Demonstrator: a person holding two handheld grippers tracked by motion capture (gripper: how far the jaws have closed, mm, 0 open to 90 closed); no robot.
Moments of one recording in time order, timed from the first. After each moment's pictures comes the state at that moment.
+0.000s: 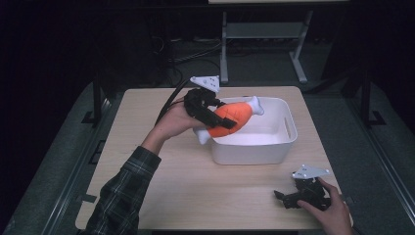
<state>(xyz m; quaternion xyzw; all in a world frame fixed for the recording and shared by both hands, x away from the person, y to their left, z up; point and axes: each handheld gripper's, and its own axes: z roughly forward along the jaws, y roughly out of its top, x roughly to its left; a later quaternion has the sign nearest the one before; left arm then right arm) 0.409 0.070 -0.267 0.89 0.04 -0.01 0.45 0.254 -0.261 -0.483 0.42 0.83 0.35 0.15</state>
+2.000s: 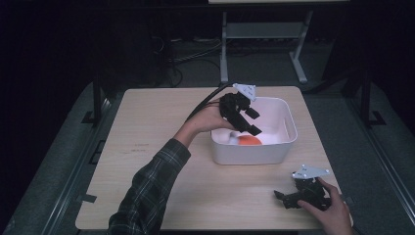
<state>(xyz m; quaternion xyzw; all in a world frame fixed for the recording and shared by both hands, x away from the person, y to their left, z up) 0.435 -0.009 -0.306 0.91 -0.02 -0.05 0.41 0.254 -0.261 -0.483 0.42 0.83 0.35 0.15</state>
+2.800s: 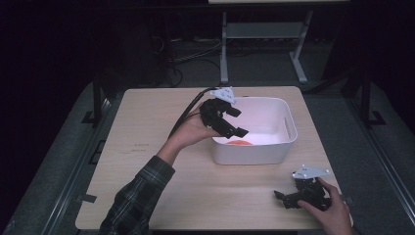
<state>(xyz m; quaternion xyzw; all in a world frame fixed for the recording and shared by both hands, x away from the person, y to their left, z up) 0.402 0.042 -0.303 0.89 0.08 0.02 0.44 0.254 -0.261 -0.483 0.42 0.83 0.35 0.15</state>
